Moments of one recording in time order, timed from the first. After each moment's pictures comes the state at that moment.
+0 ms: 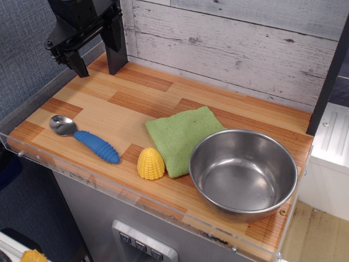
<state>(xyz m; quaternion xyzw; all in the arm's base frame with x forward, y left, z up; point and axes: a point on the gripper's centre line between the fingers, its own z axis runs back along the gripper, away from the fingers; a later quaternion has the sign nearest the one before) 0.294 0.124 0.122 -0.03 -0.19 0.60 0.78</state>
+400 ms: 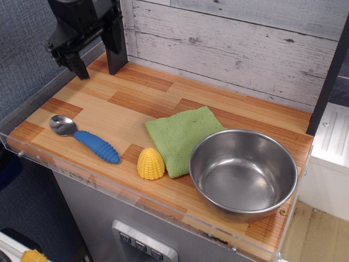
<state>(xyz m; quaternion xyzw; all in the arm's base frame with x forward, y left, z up) 0.291 0.122 0.112 -0.02 -0.18 0.60 0.78</state>
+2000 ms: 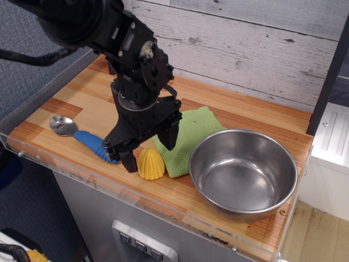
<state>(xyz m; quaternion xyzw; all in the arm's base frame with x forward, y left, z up) 0.251 0.024 0.033 -0.01 -0.12 0.53 0.84</state>
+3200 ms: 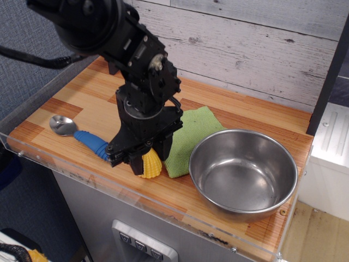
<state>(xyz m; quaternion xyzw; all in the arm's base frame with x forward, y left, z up) 0.251 0.023 0.032 0.01 -0.12 0.53 0.84</state>
